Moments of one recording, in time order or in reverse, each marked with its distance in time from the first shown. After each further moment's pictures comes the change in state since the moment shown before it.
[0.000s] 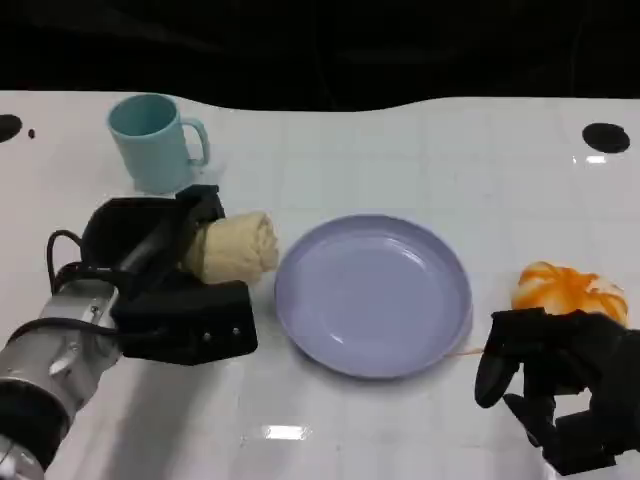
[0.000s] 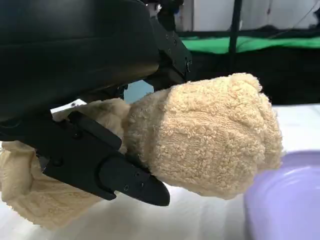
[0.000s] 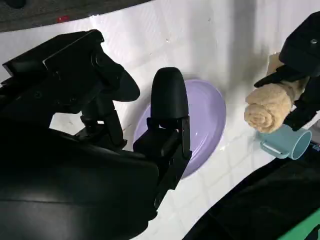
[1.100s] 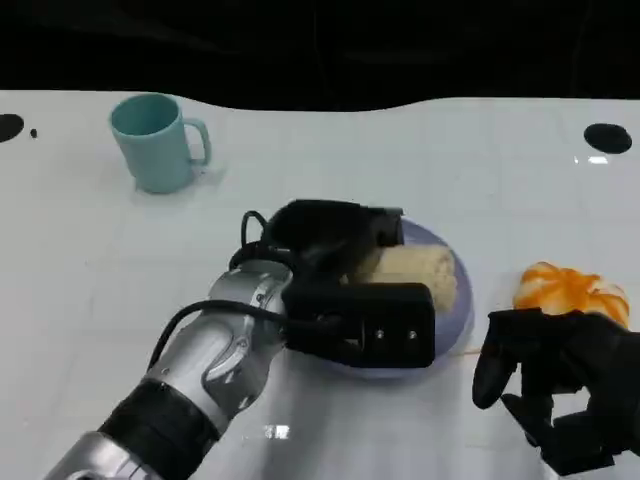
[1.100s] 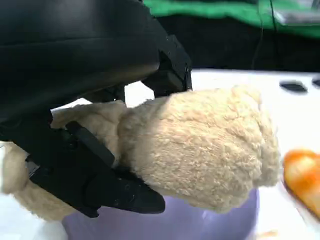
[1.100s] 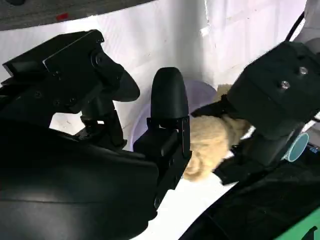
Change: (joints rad) left arm -0.013 -0.275 -0.118 -0.355 0.047 0.315 -0.471; right arm -0.001 -0.002 0.008 -0.010 -0.009 -0.004 0.001
